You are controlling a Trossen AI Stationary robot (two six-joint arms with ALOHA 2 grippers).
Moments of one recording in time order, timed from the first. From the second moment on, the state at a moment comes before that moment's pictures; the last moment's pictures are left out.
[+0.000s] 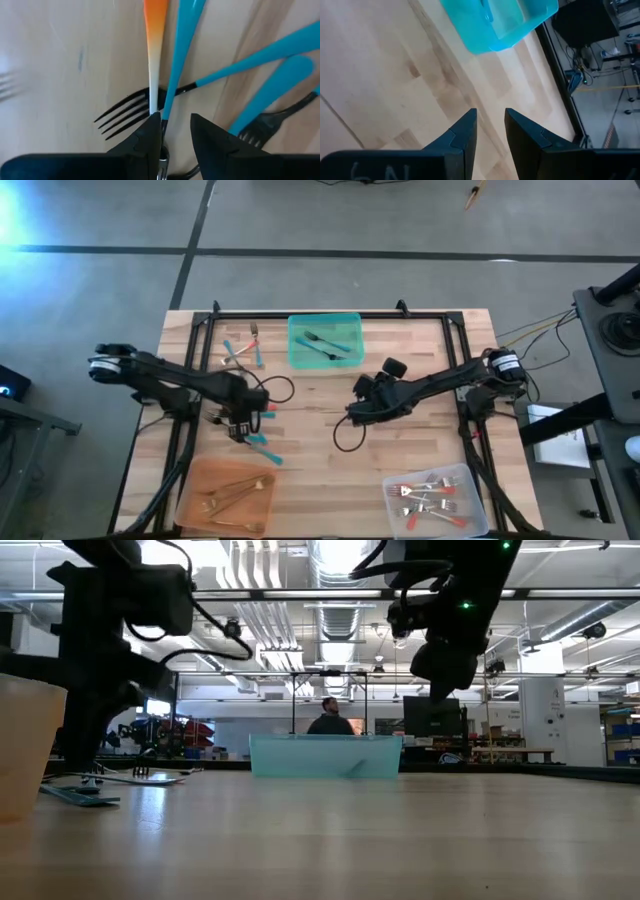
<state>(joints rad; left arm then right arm) -0.06 1.36 0.69 -0.90 -0.03 -0.26 0.17 1.75 1.26 -1.10 0.74 0.64</state>
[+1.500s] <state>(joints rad) -0.06 1.47 0.70 -0.81 0.04 -0.22 0.15 1.75 1.27 -1.01 0.73 0.50</state>
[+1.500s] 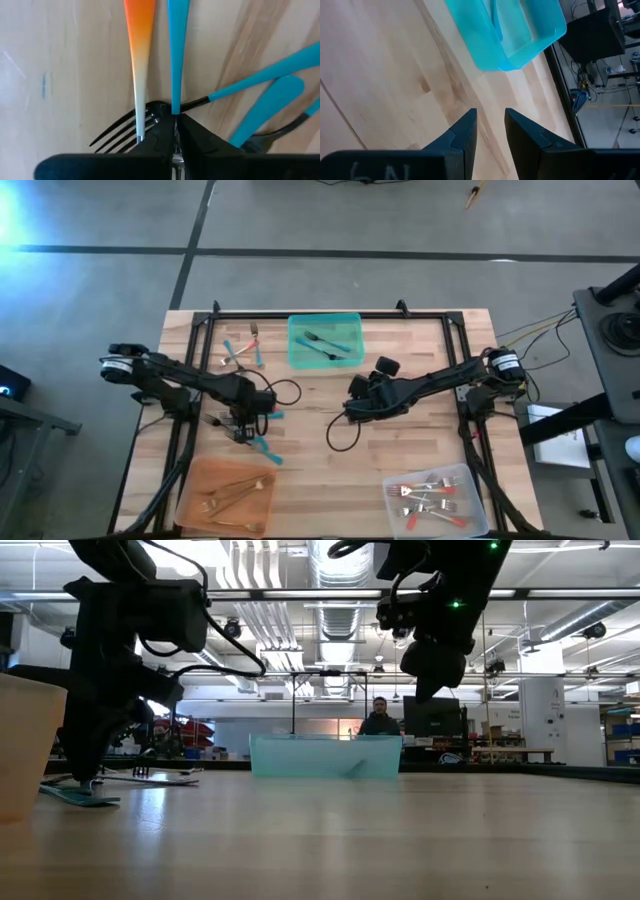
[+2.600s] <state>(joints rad) -0.05 1.11 0.89 -0.66 -0.13 0.14 0.04 1.60 1.23 -0.98 0.73 0.38</state>
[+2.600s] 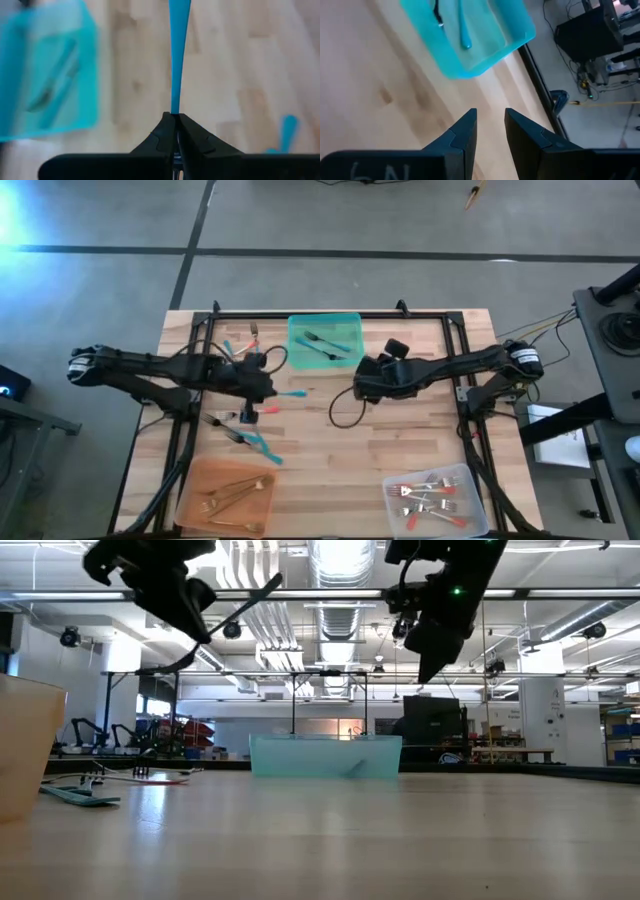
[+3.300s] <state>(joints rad) 0.57 1.42 0.89 0.10 0.30 0.33 -0.14 1.39 0.91 -0.46 0.54 0.20</state>
